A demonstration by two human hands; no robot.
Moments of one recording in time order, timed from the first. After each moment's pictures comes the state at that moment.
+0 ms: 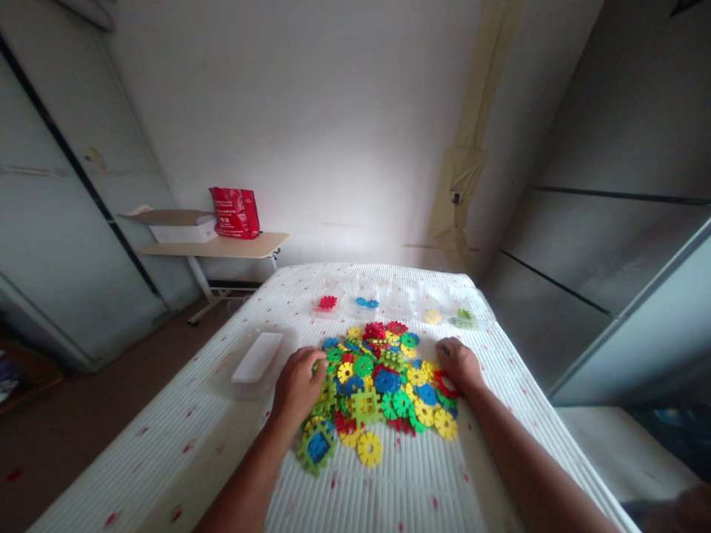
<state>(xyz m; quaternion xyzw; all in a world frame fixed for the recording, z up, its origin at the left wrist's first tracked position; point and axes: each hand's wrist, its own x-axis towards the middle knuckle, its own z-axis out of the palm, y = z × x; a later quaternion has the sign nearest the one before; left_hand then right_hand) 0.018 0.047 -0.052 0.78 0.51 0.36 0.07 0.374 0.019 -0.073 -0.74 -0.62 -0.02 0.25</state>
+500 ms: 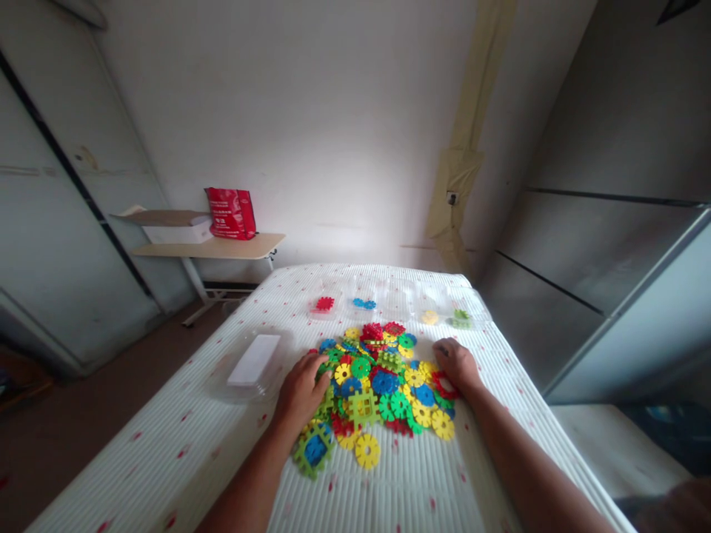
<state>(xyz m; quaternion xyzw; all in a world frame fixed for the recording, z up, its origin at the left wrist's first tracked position) 0.020 0.051 -0.076 0.80 0.49 0.35 0.08 0.376 0.018 -0.073 -0.74 -0.62 0.00 0.26</state>
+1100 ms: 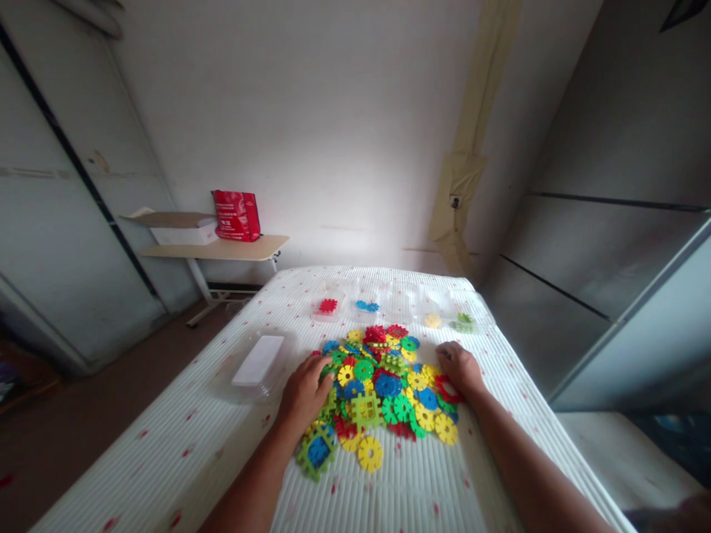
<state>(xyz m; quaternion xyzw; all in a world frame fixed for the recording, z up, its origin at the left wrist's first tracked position) 0.020 0.050 -0.076 0.80 0.48 0.34 0.09 0.376 0.018 -0.073 -0.74 -0.63 -0.01 0.25</state>
